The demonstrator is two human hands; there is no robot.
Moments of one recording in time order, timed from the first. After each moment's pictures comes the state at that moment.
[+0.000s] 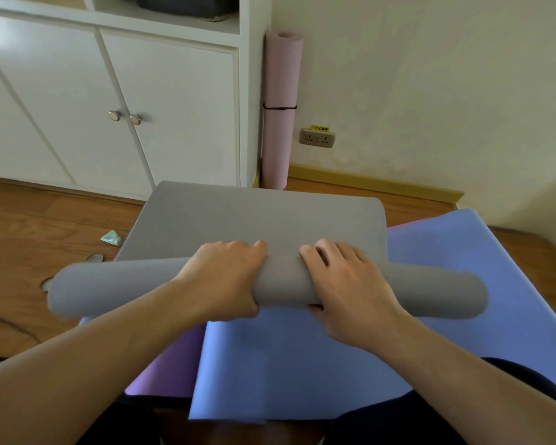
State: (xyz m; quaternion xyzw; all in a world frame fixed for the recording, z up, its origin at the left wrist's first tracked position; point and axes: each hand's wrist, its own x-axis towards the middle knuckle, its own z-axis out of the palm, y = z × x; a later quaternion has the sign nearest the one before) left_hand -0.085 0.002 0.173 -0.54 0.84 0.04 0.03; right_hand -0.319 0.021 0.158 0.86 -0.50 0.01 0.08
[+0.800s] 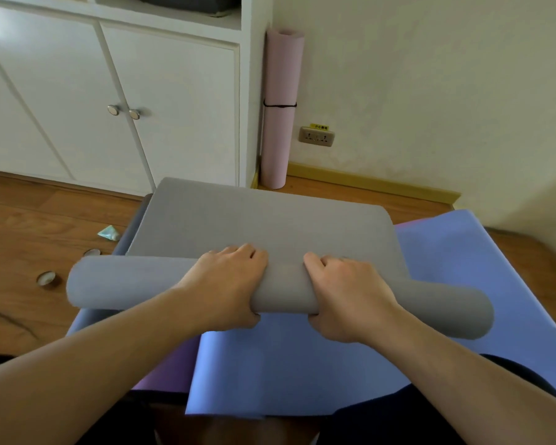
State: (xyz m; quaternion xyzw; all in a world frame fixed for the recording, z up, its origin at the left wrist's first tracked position) left_hand -0.087 0.015 0.160 -0.53 0.85 0.04 0.03; right_hand -0.313 0.024 0.169 0.85 -0.52 -0.05 0.03
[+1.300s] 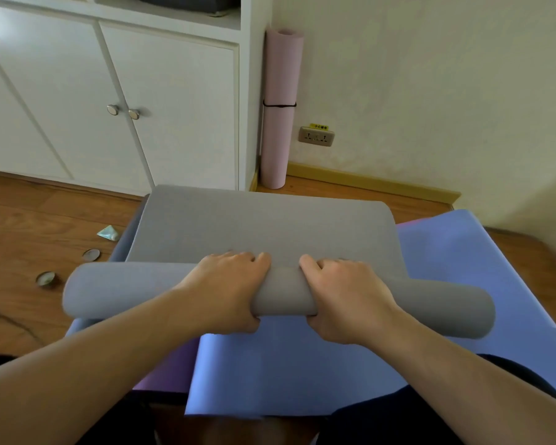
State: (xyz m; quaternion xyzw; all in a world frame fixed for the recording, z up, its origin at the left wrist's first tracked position) left_hand -0.089 0.017 0.163 -0.53 0.85 0.08 0.05; right_hand -0.314 0.025 0.164 0.87 -0.49 -0.04 0.03
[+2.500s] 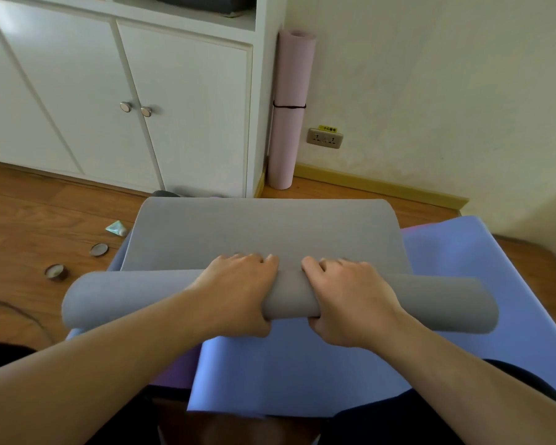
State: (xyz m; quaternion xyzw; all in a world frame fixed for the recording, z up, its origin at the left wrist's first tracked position) left_hand -0.092 0.023 0.167 -0.53 0.84 0.08 0.06; right_hand -0.307 0.026 0.165 0.88 -0.47 -0.04 0.06
